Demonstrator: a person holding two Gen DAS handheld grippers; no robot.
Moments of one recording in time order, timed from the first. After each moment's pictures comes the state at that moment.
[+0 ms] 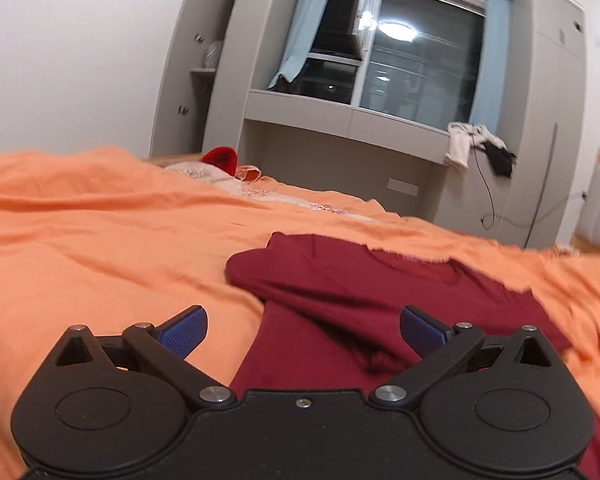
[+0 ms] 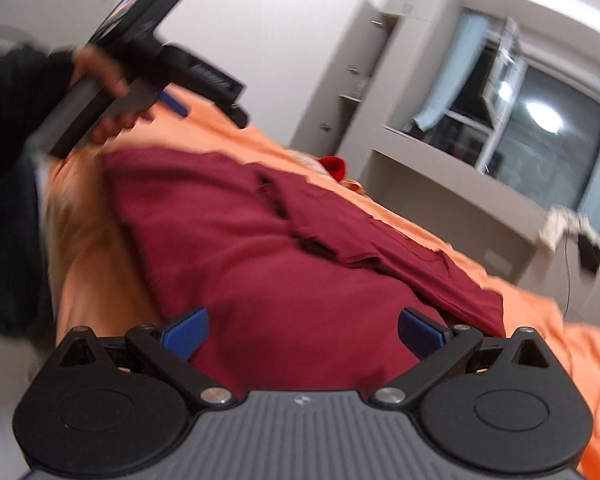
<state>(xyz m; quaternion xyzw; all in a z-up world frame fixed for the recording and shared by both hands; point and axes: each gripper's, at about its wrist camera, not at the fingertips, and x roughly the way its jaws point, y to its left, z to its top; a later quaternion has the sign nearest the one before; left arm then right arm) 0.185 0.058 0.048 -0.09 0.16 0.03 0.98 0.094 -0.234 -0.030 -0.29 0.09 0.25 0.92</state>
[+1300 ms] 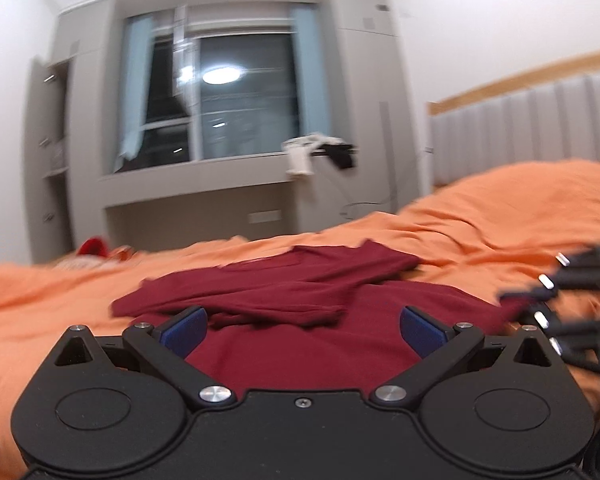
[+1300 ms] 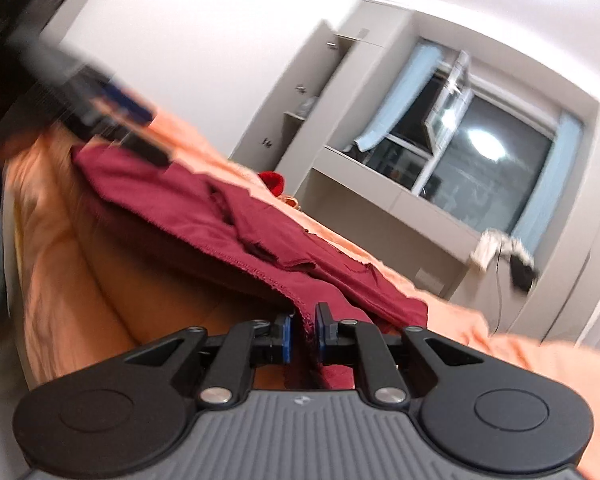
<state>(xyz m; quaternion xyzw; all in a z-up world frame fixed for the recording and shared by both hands) 0.066 -0.015 0.016 0.09 0.06 -0.19 0.98 0.075 -0.246 -0.032 -0.23 0.04 0.15 0.96</state>
